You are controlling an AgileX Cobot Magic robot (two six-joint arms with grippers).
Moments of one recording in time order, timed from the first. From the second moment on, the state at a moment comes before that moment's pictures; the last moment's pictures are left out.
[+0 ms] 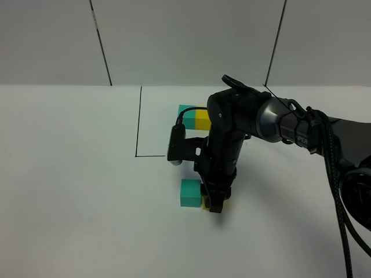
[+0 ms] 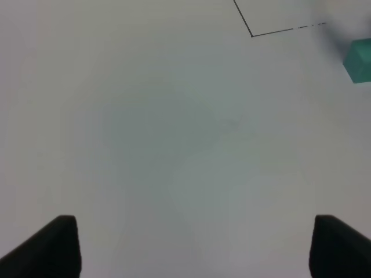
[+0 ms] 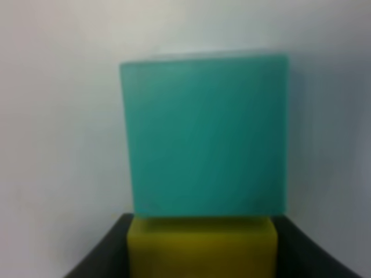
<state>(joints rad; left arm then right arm) 0.01 -0.01 -0.51 -0.17 1.08 0.20 0.56 2.28 -1.72 0.12 1.04 -0.94</state>
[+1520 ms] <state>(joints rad) 0.01 -0.01 -0.51 -0.17 1.08 0.20 0.56 2.28 -1.73 0.09 1.01 -0.95</state>
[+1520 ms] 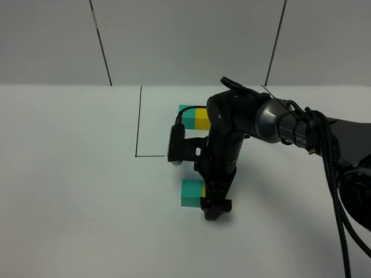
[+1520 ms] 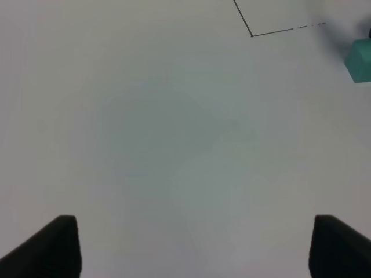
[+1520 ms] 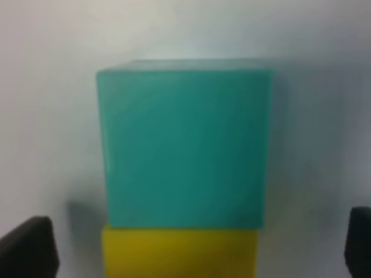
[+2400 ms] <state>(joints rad) 0.01 -0.01 -0.51 -0.17 1.08 0.20 0.08 1.73 -1.50 0.07 1.02 -0.13</state>
